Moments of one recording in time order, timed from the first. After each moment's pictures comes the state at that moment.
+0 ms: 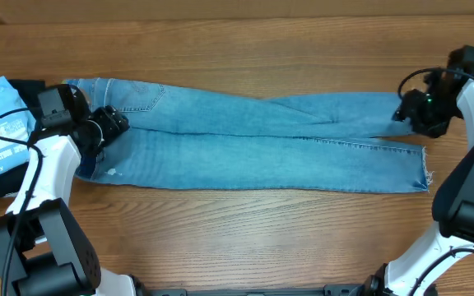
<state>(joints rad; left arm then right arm) 0.29 1.69 1.09 -0.48 0.27 -0.42 -0.36 2.01 1.62 -1.06 -0.18 0.12</state>
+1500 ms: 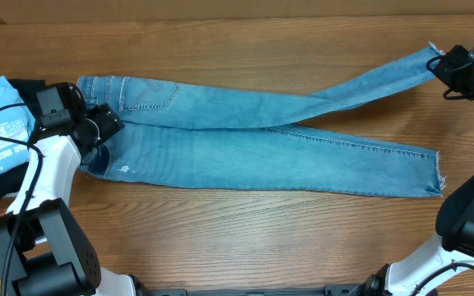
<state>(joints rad) 0.29 1.69 1.08 -0.42 0.16 -0.39 -0.40 1.91 1.69 -0.72 -0.16 0.33</state>
